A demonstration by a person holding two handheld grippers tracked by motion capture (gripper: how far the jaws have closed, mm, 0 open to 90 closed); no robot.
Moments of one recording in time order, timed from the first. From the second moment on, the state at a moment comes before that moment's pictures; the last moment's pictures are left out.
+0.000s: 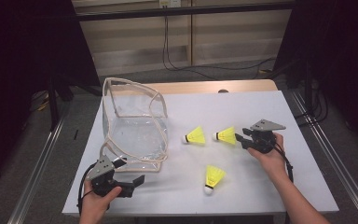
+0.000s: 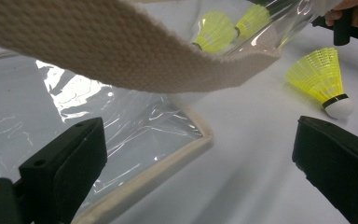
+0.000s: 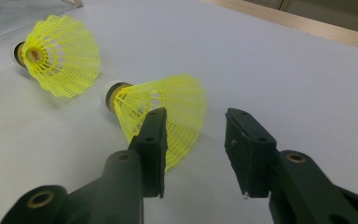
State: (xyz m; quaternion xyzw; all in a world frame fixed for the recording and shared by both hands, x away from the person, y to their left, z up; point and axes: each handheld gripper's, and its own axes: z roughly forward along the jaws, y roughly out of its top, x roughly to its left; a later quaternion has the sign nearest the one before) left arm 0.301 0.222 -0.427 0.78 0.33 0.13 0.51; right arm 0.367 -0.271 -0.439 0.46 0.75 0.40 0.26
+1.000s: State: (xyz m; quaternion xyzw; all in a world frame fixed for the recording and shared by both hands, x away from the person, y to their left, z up) left arm 0.300 0.221 -0.426 0.78 0.33 0.13 0.51; right arm 0.358 -0.261 -0.433 0.47 0.73 0.44 0.22
